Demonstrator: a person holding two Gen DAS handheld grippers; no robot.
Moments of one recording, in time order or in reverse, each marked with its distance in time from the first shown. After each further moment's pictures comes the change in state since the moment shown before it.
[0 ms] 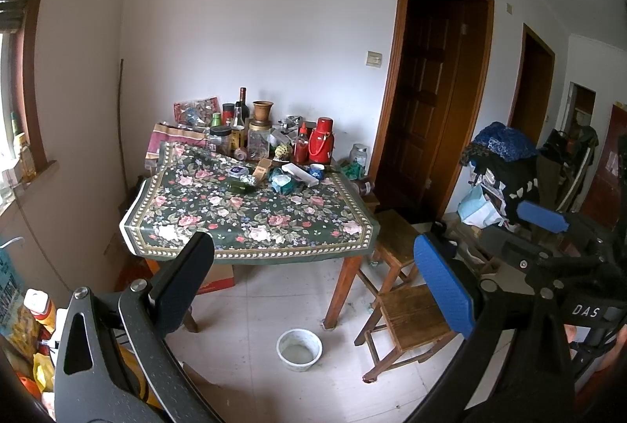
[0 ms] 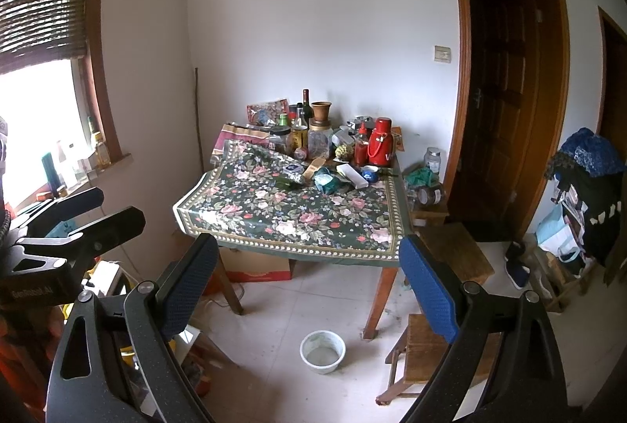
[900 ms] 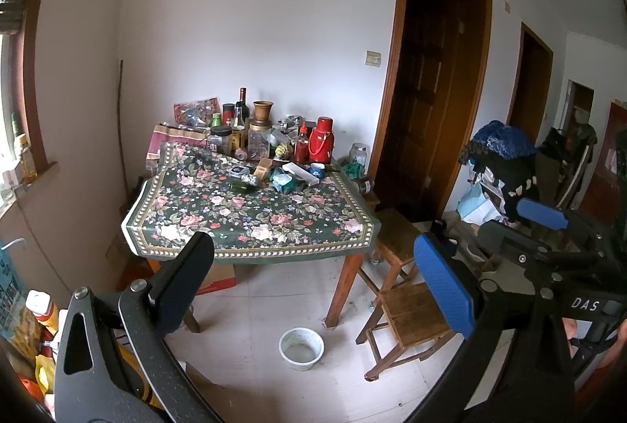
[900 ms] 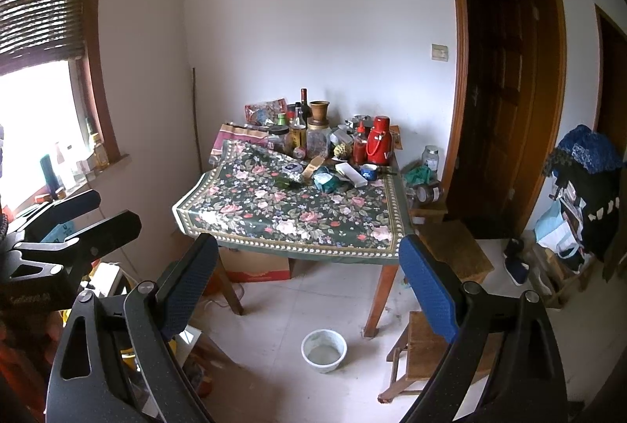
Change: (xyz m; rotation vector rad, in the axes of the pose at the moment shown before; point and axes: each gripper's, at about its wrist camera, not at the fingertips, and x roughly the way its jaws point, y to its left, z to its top) left arm -0.002 0.000 -0.002 0.003 0.000 0.001; right arm 0.002 0.000 0.001 0.005 0.006 -0.007
